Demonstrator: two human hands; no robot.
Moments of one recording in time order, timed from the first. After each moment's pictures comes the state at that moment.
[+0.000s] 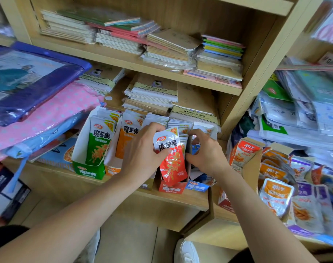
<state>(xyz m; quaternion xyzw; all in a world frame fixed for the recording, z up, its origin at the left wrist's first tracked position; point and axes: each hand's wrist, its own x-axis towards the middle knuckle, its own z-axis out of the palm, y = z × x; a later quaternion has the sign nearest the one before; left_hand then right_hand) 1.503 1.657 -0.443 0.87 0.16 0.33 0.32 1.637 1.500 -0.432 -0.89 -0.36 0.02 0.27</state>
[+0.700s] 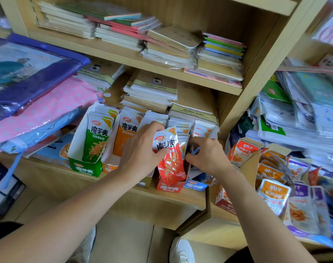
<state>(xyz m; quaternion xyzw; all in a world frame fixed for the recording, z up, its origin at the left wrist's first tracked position) 1.505 1.662 -0.447 0.89 0.14 0.30 0.31 1.640 1.495 -0.431 -0.90 -0.38 0.02 0.21</state>
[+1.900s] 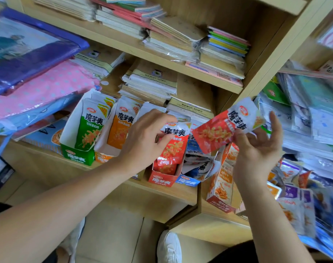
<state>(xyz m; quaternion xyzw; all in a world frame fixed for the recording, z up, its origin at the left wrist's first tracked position) 1.512 1.652 -0.440 0.85 0.00 0.41 0.33 1.632 1.440 -0.403 -0.61 -0.21 -0.15 0.75</state>
